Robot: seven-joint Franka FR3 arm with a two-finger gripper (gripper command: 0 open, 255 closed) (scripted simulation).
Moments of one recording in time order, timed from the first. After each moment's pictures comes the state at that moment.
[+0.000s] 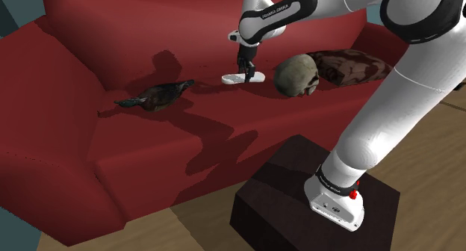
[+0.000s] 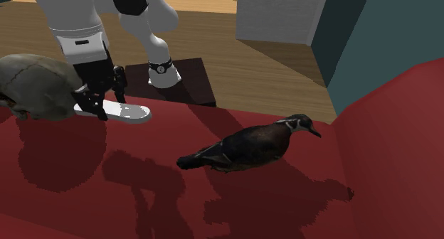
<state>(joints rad) -0.08 -0.05 -0.07 -2.16 -0.06 2.17 -1.22</state>
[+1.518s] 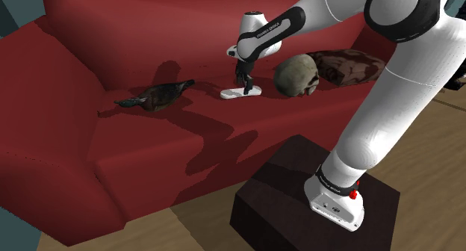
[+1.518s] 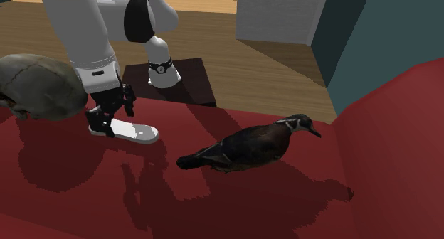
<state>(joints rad) -0.08 0.03 -0.07 -2.24 -0.07 2.33 -1.22</state>
